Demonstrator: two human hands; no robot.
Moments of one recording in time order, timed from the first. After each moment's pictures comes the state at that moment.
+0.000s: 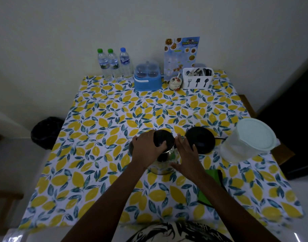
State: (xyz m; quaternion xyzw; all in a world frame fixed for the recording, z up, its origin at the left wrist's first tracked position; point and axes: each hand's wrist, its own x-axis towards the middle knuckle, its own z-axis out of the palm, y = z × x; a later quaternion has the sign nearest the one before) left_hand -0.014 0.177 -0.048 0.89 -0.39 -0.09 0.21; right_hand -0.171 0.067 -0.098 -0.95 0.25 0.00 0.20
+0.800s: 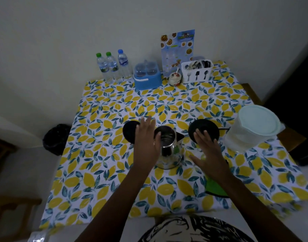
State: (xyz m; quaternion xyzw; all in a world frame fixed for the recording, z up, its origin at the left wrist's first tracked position) left_hand -0.035 0.202 -0.025 0.84 -0.45 0.04 0.31; right_hand -0.228 0.062 -0.079 -0.92 0.28 -0.14 0.24
